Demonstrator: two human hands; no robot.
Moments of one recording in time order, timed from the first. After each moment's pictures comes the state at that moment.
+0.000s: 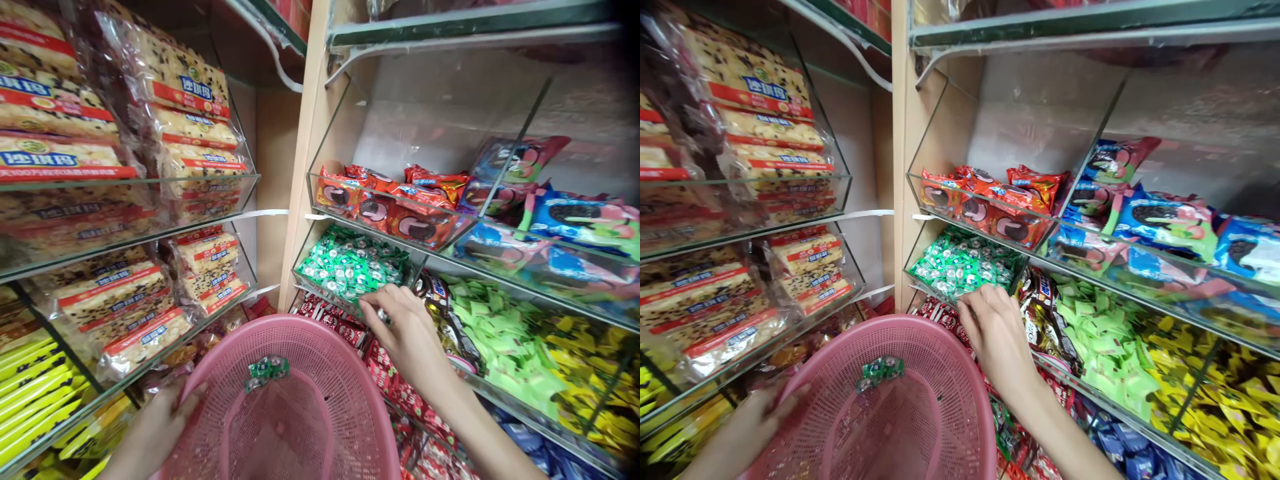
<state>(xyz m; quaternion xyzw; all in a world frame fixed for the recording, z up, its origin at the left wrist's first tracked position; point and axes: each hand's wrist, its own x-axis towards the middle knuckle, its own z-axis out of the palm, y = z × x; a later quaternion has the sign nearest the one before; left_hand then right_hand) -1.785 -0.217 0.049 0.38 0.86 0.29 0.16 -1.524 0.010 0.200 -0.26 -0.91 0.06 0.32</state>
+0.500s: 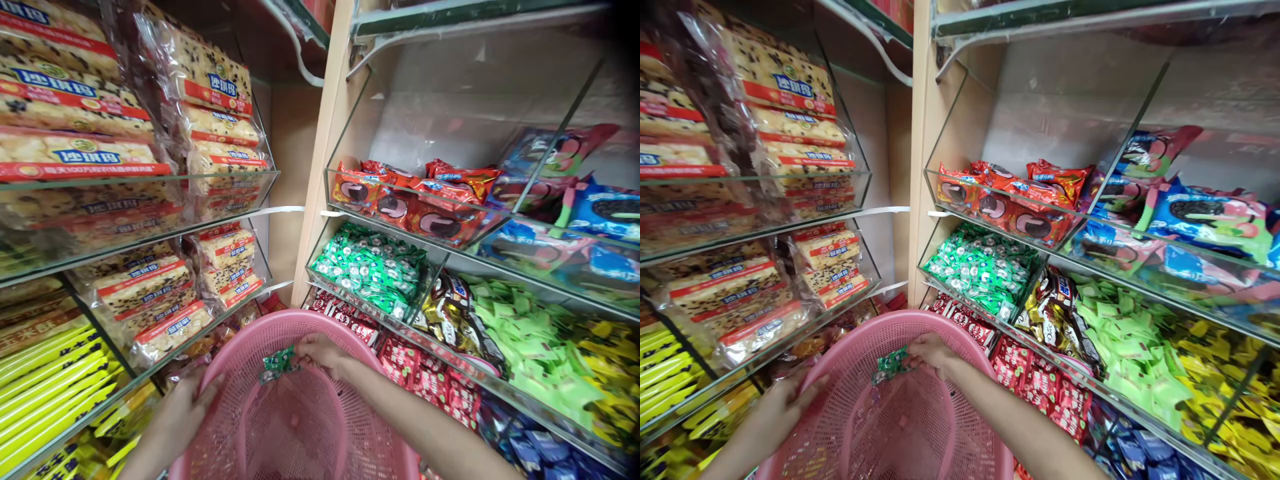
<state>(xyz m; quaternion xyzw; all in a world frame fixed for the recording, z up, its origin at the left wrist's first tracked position) -1.782 -0.219 0.053 0.37 0.86 0.31 0.16 -1.636 0.009 0.027 -0.35 -0.60 0.72 0.02</state>
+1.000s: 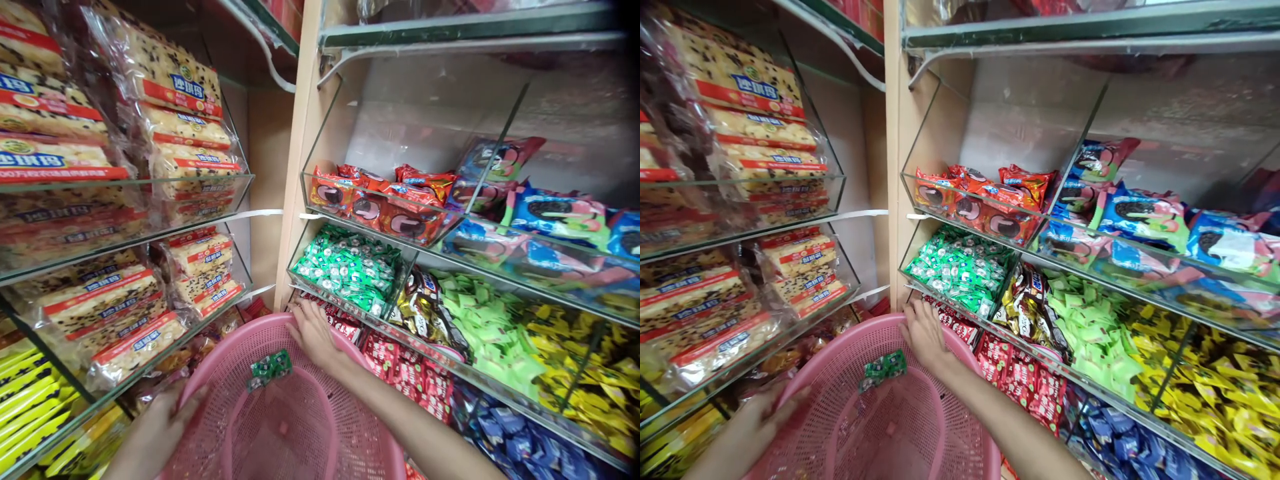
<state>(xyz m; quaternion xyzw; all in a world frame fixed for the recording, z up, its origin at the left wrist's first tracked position) -1.785 -0.214 0.045 0.41 0.84 0.31 0.16 -1.625 0.019 0.073 -0.25 -0.95 0.08 0.19</state>
